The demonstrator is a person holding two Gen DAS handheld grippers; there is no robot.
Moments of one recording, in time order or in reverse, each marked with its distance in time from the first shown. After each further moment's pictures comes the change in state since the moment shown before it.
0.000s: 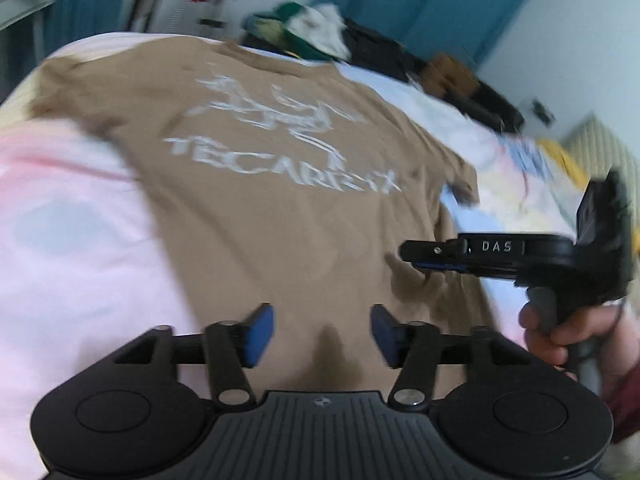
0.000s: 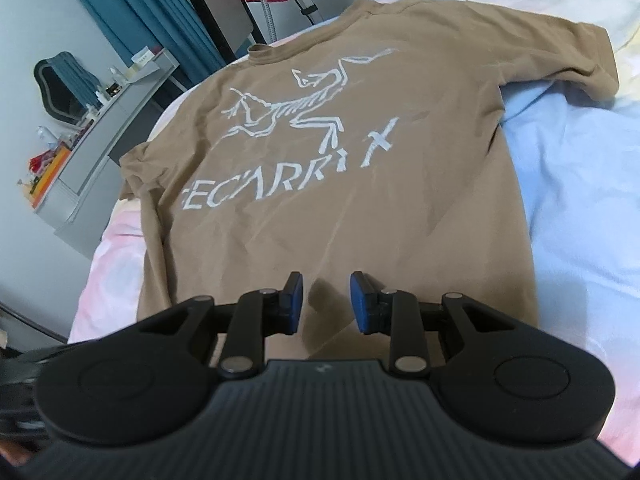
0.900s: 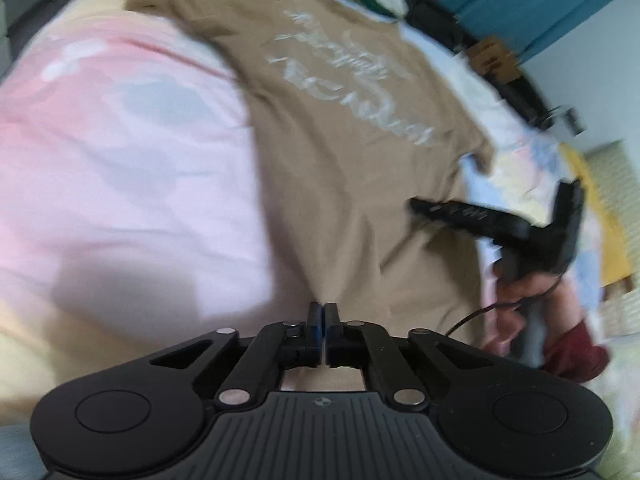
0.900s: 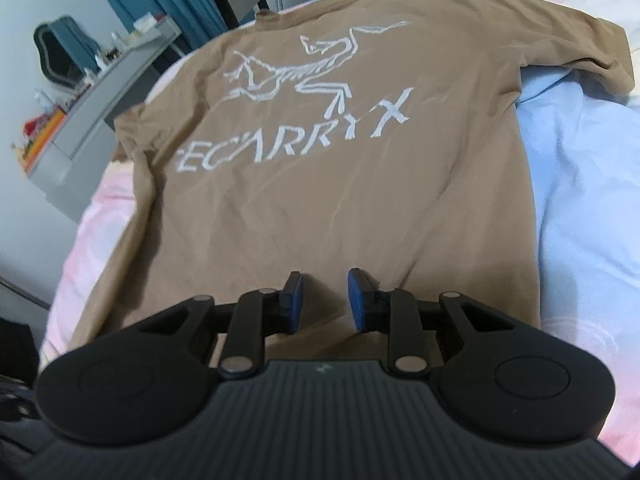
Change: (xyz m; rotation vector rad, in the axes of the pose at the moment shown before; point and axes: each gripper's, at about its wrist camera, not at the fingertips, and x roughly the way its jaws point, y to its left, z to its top) left arm -0.061 0.042 -0.013 -0.159 0.241 0.023; right arm 0.017 0.008 -0.012 -0.085 0.092 -0.047
